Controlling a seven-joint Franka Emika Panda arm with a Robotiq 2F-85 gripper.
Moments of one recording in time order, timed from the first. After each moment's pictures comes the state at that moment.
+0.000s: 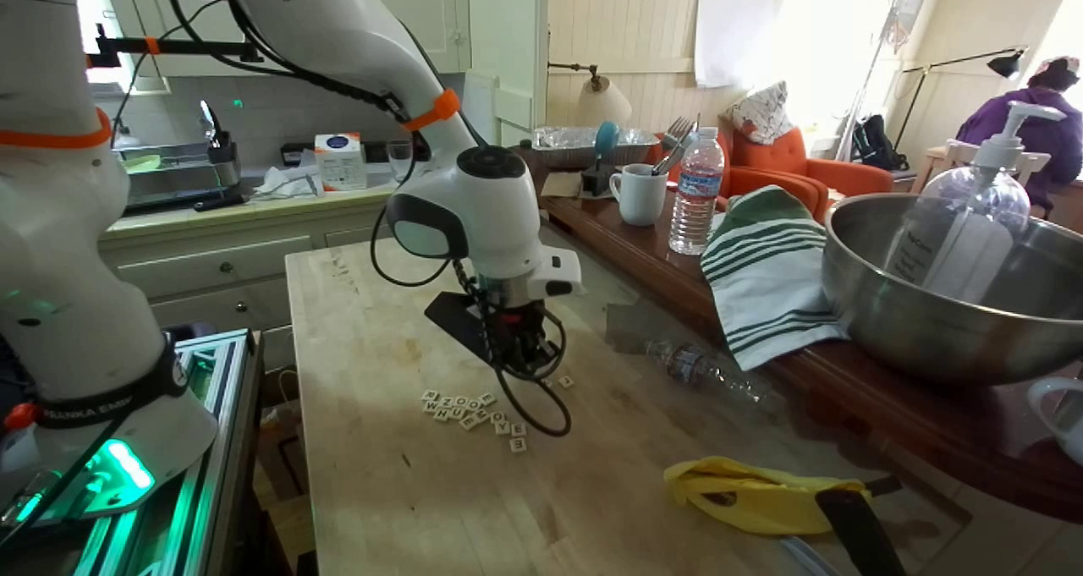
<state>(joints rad) -0.04 0.21 -0.14 -2.49 0.61 2.83 -1.14</state>
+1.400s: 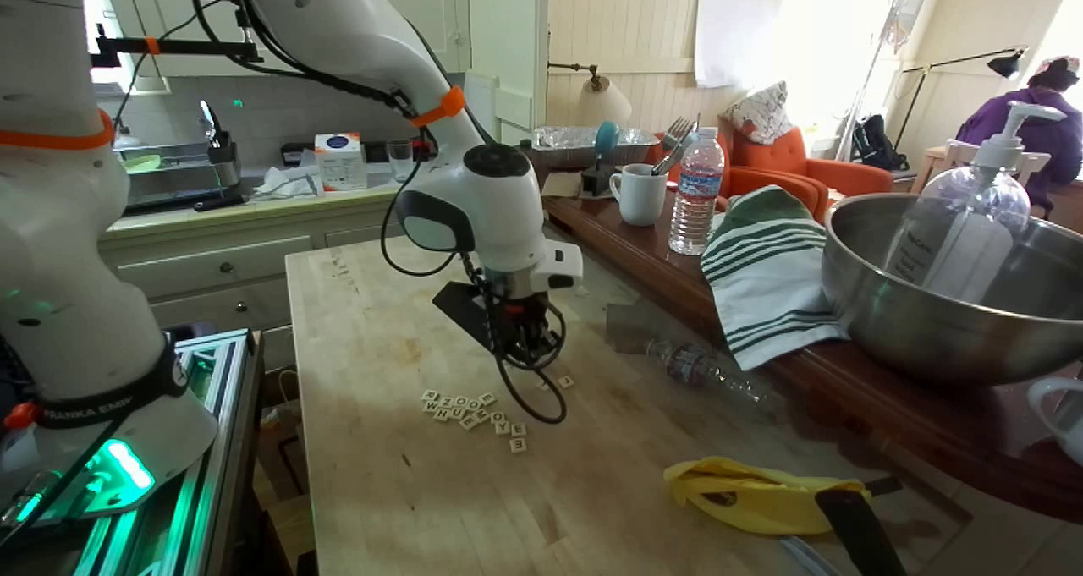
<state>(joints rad) -0.04 0.23 -0.09 -2.46 0.68 2.83 -1.12</state>
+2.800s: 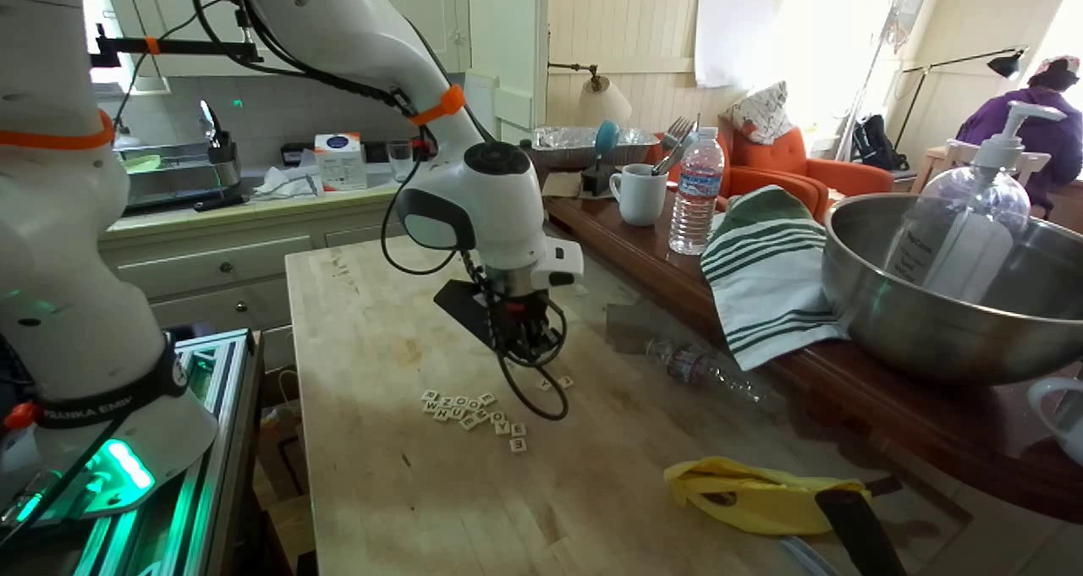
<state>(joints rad) -0.04 0.23 -0.09 -2.46 0.68 2.82 -1.11</state>
